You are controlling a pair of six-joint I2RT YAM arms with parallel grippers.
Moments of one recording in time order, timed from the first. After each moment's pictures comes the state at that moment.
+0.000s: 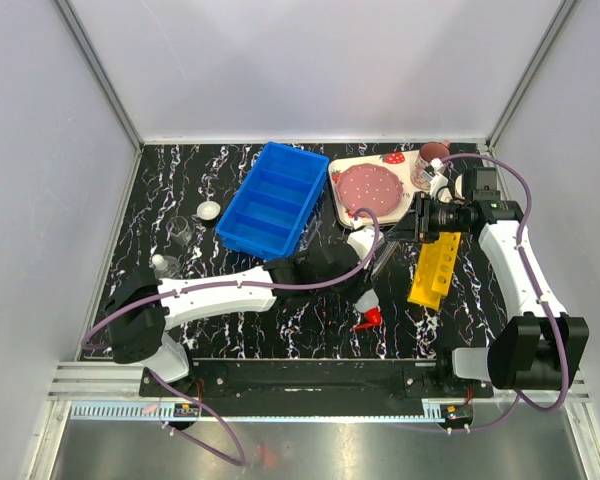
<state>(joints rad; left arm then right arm) -1.18 1.57 1.15 -0.13 -0.11 -0.38 -0.02 1.31 1.14 -0.81 -0.96 0.11</state>
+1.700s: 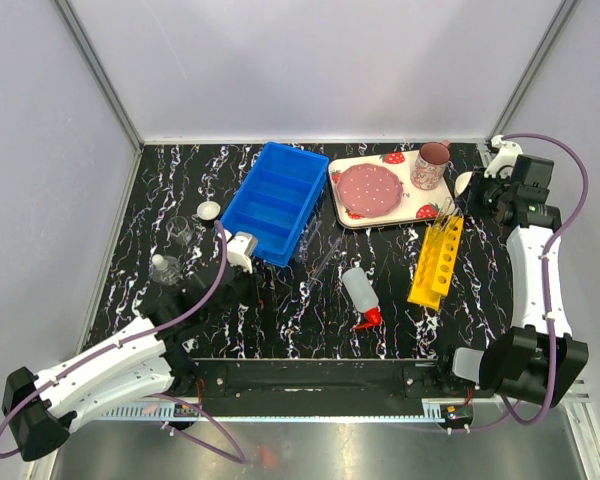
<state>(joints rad) -0.86 0.72 0.51 -0.25 -0.10 -0.53 -0.26 1.25 1.20 -0.59 -0.37 -0.06</state>
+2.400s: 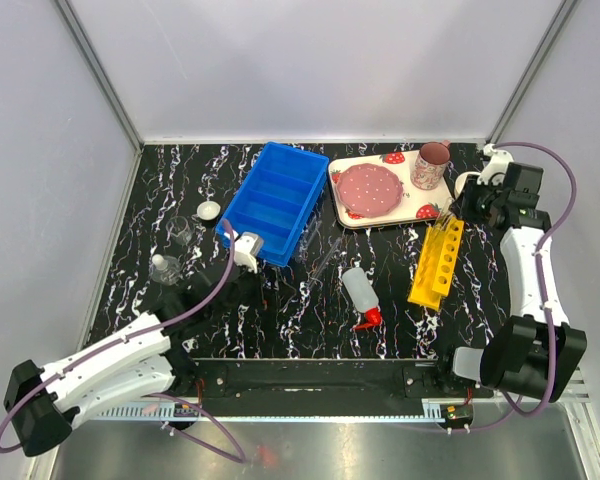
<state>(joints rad) -0.86 0.77 0.51 -0.22 -0.06 -0.53 -0.25 1.28 1.13 -0.52 -0.37 -0.06</state>
